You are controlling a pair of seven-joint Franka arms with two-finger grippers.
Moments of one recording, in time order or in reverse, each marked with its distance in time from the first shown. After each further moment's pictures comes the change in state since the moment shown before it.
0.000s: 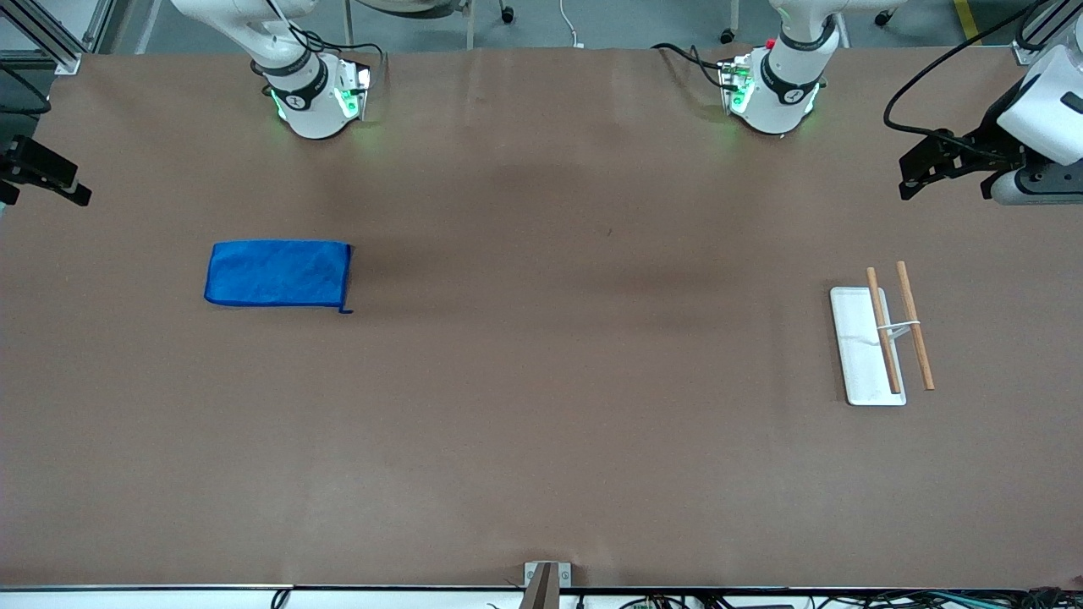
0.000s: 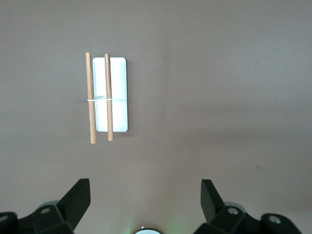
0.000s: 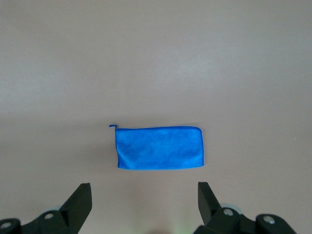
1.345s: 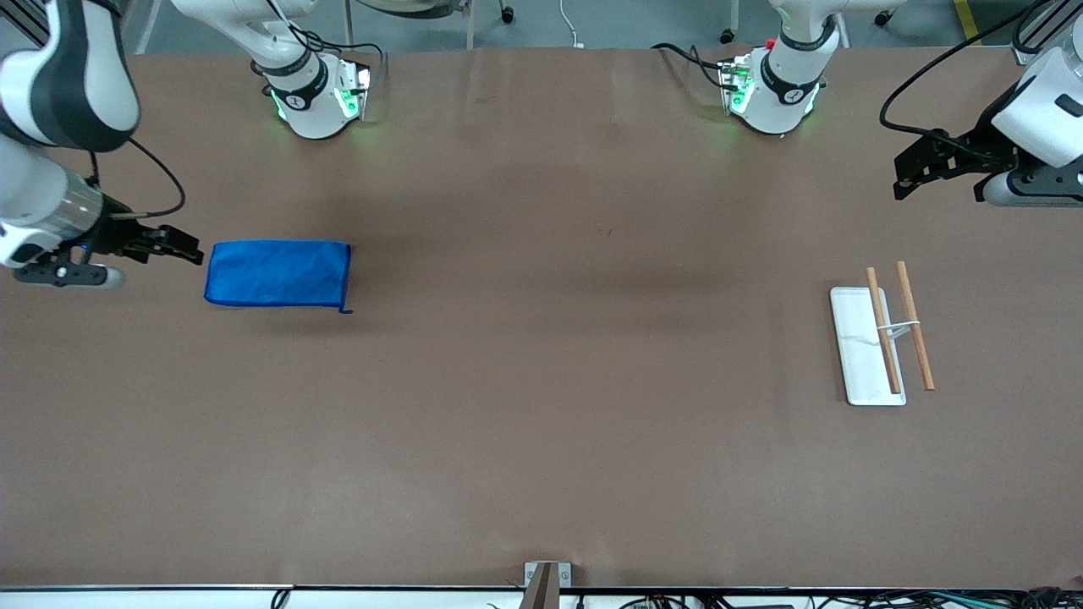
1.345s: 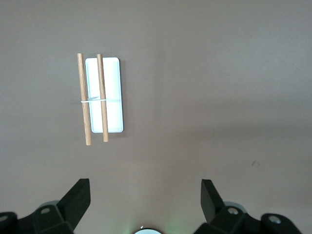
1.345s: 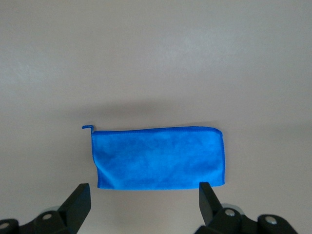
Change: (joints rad) left arm 0.000 0.004 0.000 0.000 -0.020 0.000 0.031; right arm 0.000 -0.025 -0.002 -0.618 0.000 0.524 -0.009
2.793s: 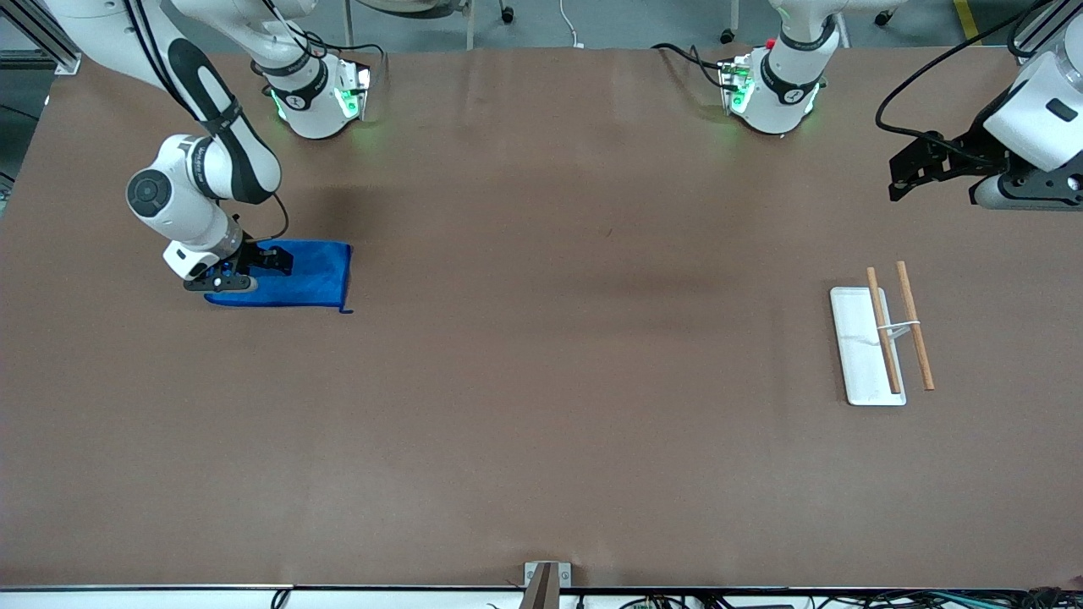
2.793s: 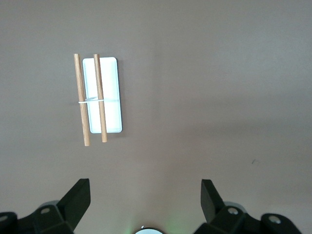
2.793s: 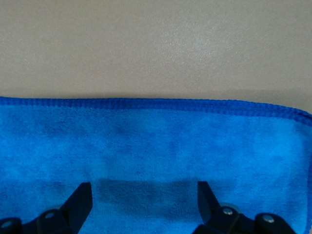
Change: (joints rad) left arm -0.006 0.006 -0.002 0.000 0.000 0.000 0.005; right arm -0.003 0.280 0.001 -0.472 0.000 0.776 -0.116
